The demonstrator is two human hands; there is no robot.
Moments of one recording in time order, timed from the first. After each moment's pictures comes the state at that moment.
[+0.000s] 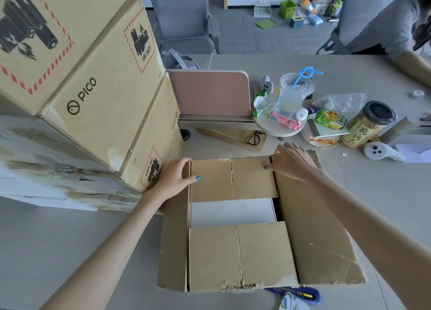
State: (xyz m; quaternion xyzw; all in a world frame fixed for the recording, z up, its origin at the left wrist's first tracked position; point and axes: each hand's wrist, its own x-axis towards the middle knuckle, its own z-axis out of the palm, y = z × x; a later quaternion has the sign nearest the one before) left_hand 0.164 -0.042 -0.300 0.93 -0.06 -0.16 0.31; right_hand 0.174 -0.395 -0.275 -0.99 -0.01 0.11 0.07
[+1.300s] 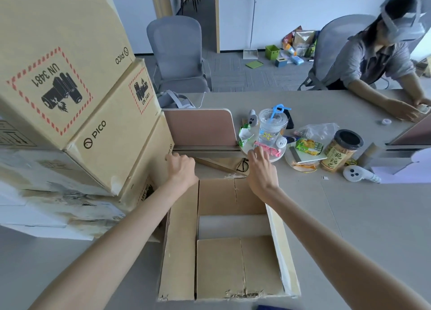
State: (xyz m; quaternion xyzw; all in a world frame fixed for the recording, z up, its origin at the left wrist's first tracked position) left_hand 0.206 -0.125 -0.201 0.97 -0.08 -0.06 -0.20; right_hand 0.159 -0.336 -0.211 -1.00 0.03 -0.03 0.08
